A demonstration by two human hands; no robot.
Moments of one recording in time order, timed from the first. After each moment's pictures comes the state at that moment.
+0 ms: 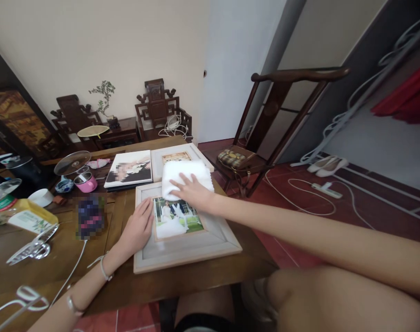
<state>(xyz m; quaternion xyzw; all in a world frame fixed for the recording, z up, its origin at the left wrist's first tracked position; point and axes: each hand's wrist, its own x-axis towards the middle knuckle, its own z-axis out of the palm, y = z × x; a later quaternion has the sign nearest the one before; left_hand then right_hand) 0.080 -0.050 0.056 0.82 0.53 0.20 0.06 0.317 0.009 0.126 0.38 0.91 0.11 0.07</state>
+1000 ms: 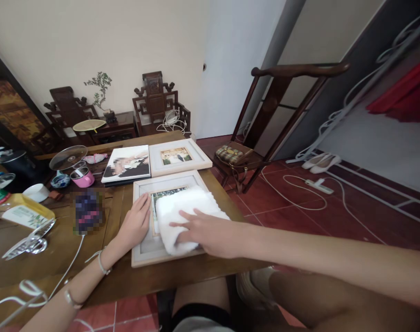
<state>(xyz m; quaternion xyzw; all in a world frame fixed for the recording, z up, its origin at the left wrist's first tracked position) 0.073 -0.048 0.041 0.82 0.52 0.21 0.05 0.336 -0.078 0.137 0.22 0.96 -0.13 0.11</state>
